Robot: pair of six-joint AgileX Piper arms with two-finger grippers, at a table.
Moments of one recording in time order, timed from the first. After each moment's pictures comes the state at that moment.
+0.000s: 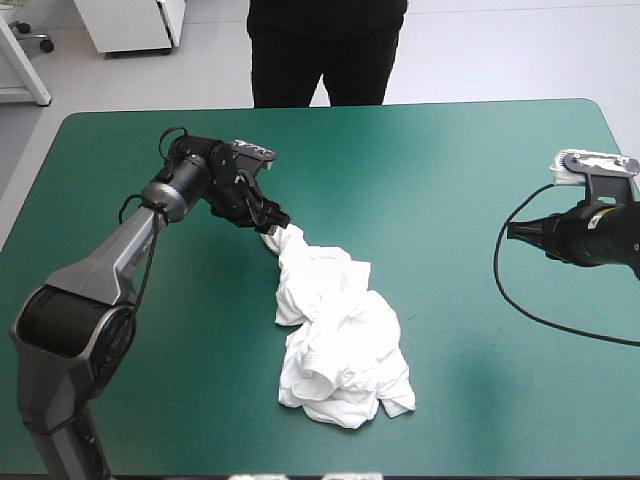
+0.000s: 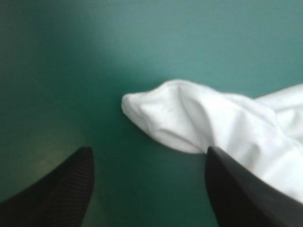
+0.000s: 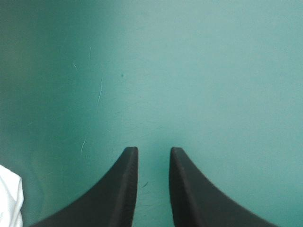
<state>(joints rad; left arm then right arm) -0.35 1.93 -1.71 -0.09 1.09 0.16 0.02 1.16 -1.25 0.02 1.10 0.12</state>
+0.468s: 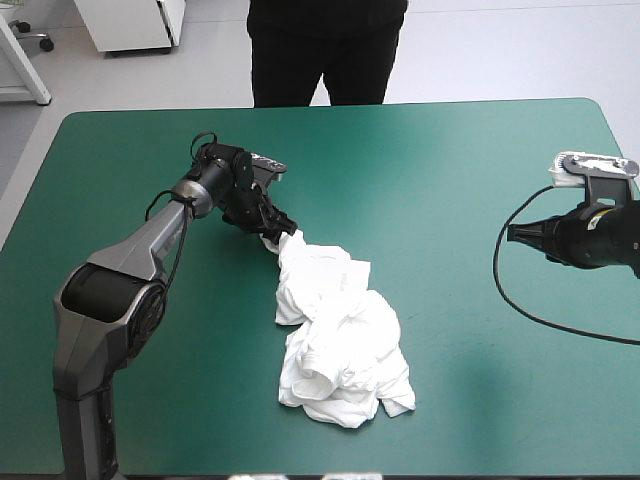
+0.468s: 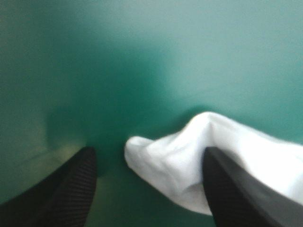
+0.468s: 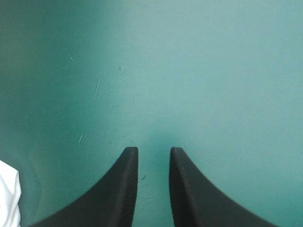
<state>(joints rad) -0.35 2.11 -1.78 -0.06 1.08 0.16 0.02 1.16 -1.25 0.01 1.12 0.12</state>
